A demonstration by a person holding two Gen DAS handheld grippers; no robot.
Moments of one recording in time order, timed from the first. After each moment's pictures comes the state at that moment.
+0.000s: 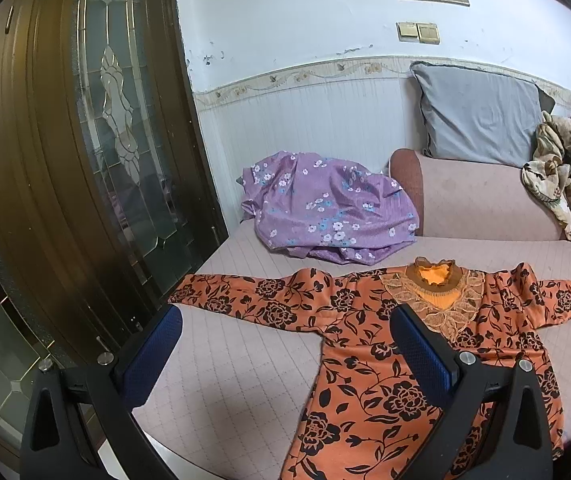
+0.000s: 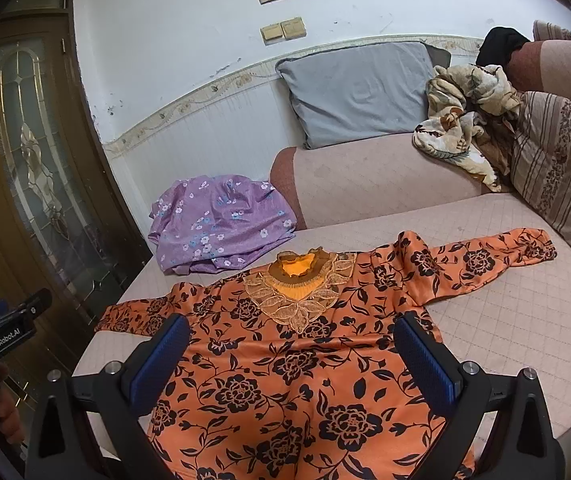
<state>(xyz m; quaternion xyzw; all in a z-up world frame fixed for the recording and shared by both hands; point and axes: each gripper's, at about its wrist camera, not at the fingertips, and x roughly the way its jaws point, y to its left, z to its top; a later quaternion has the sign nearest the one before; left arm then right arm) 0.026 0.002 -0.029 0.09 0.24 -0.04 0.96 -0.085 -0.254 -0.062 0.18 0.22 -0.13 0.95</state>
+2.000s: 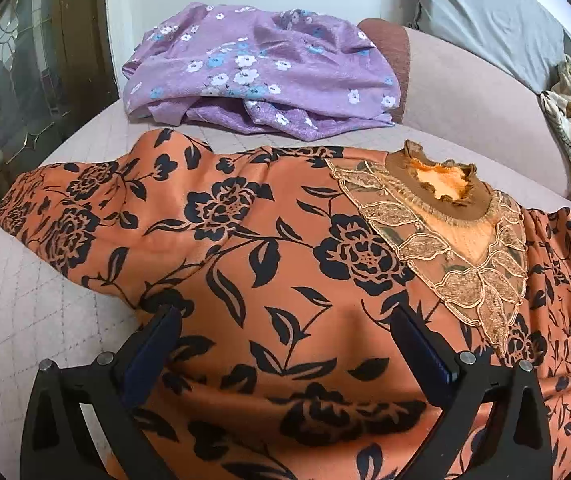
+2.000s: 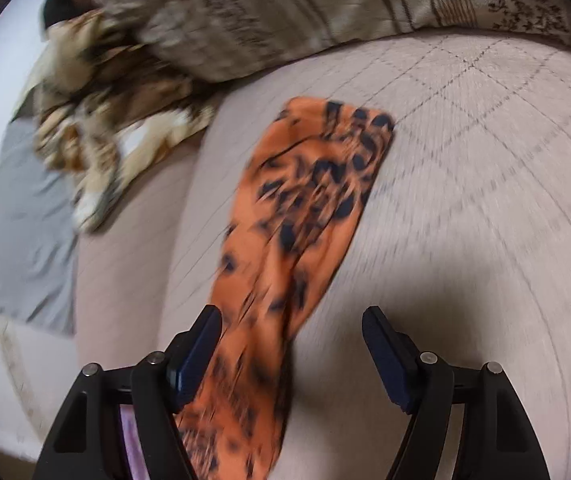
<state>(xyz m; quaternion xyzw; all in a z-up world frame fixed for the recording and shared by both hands) 0.217 -0.108 -0.263 0.04 0.42 -0.14 0.90 -0.057 -0.724 -0.300 0.62 0.18 -0.36 0.67</state>
